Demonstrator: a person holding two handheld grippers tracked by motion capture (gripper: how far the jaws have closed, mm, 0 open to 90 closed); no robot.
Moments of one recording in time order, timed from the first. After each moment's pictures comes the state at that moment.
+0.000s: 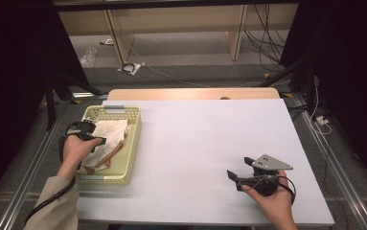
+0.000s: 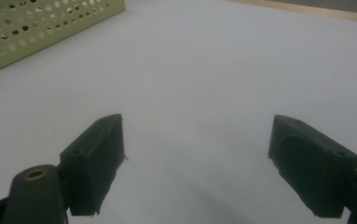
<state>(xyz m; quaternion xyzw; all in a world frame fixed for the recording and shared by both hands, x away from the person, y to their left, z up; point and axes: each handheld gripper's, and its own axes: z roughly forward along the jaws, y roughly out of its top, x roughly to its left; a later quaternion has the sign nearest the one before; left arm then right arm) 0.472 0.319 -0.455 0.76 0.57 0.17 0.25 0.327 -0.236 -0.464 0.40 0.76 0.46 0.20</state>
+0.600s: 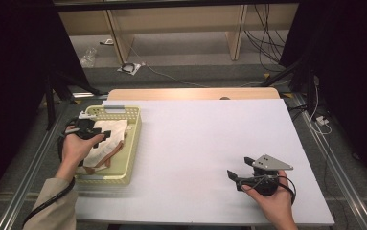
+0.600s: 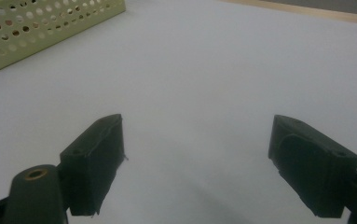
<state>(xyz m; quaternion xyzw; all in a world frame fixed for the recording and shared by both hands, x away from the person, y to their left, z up) 0.466 0.312 -0.436 0.75 0.54 0.22 0.32 0.327 -0.236 -0.464 0.40 0.76 0.46 0.20</state>
